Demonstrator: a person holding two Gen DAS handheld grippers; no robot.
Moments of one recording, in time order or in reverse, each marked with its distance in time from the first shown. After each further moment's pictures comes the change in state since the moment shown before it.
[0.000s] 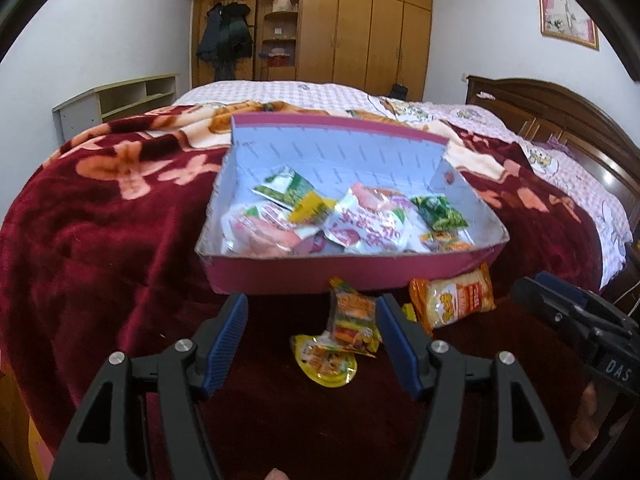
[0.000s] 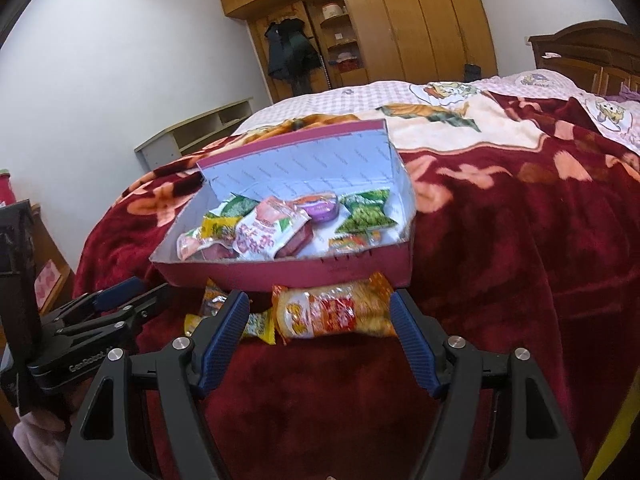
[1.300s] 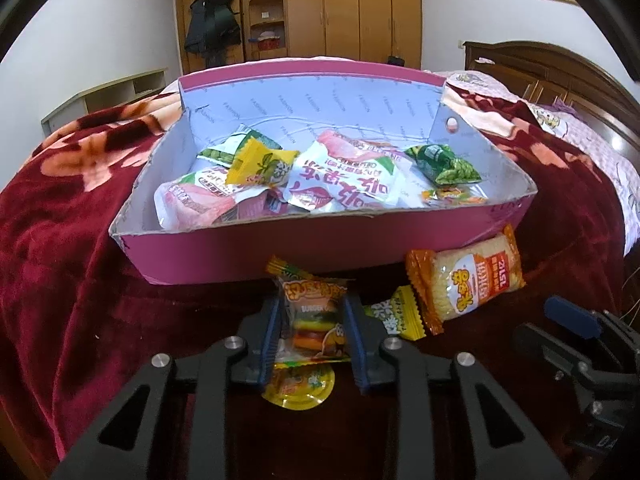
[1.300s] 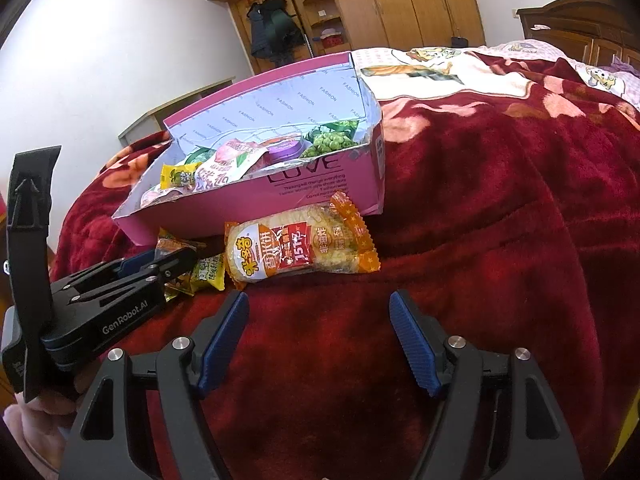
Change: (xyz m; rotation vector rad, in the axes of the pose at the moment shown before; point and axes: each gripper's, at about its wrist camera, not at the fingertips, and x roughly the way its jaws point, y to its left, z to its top) left arm 0.054 -0.033 -0.012 0.065 0.063 0.041; right arm 0.028 -0.024 -0.036 0.036 0.080 -0.027
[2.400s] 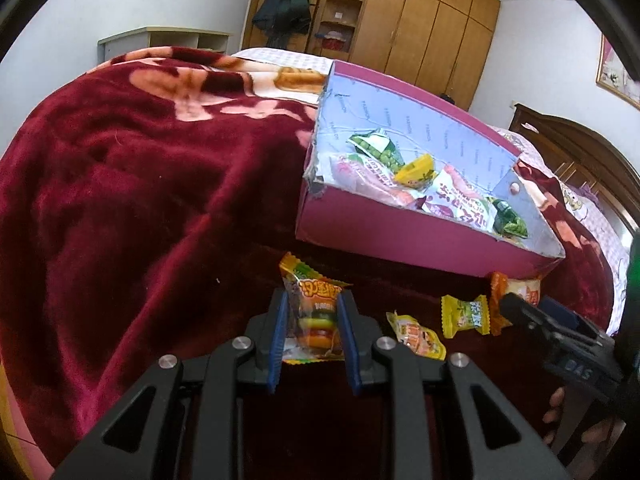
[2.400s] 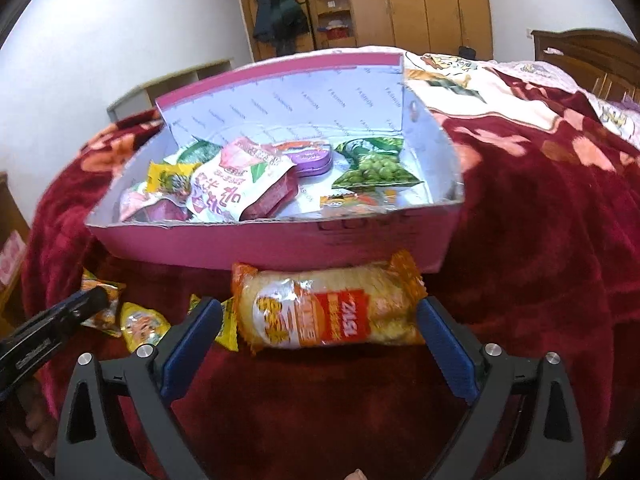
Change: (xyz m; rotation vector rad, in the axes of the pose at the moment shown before) left arm -0.027 0.098 -0.028 -0.295 -0.011 -0.006; right arm 0.047 0.044 0.033 -0.117 0.050 -0.125
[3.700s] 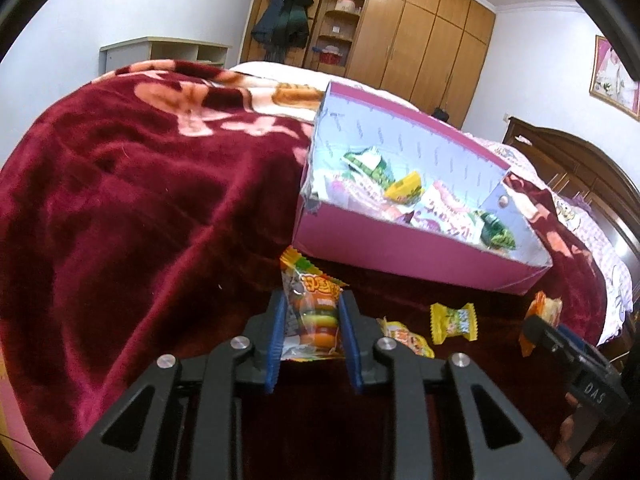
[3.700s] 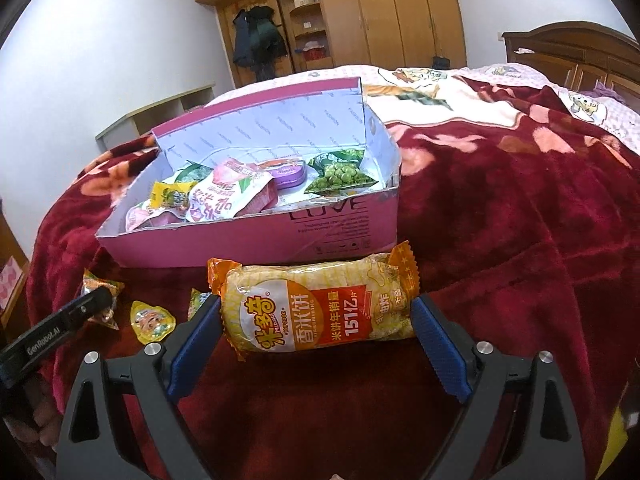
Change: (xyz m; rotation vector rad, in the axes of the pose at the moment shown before) left arm -0.018 -0.001 -0.002 -0.015 -0.060 -0.027; right arm -0.044 -0.012 -0.022 0.096 -0.099 0.005
